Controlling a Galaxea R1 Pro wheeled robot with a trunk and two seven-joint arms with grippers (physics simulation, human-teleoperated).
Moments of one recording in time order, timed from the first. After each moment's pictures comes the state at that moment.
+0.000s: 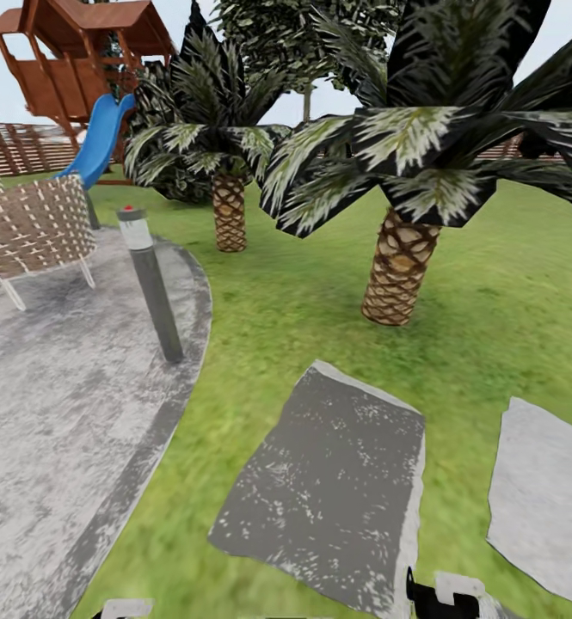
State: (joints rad) left arm -0.36 0.11 0.32 -0.11 -0.33 -0.38 0.06; right arm -0.42 -0.03 -0.30 -0.06 0.28 -0.59 -0.27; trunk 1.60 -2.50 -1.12
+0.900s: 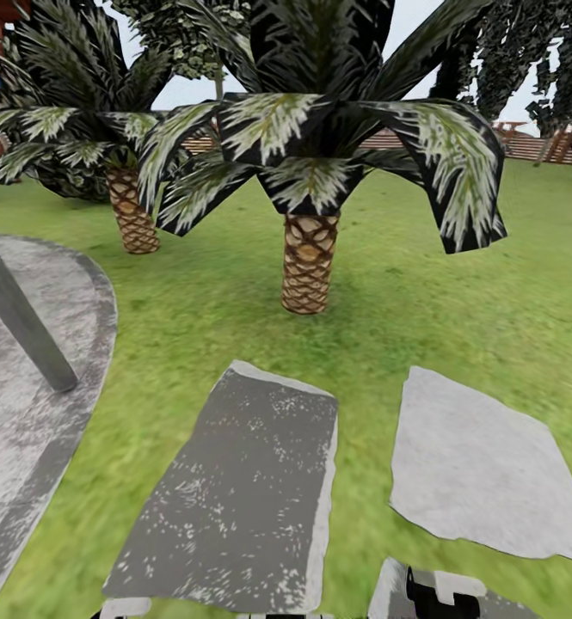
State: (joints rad) left arm -0.36 0.11 0.32 -0.11 -0.32 -0.38 0.07; right arm -0.42 -0.03 -0.30 -0.06 0.28 -0.59 -0.27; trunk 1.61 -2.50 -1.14
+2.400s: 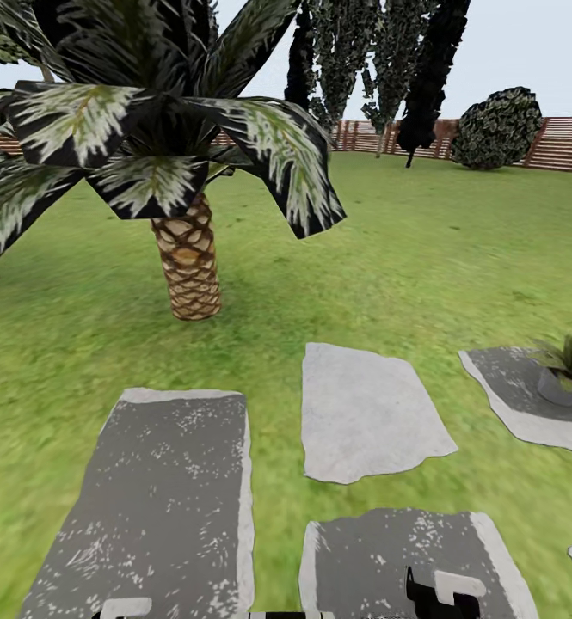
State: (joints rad) left arm -0.36 0.11 0.32 -0.11 -0.33 -0.38 0.07; right arm -0.42 -0.03 -0.30 -0.06 0.28 -0.59 -0.27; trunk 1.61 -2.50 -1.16
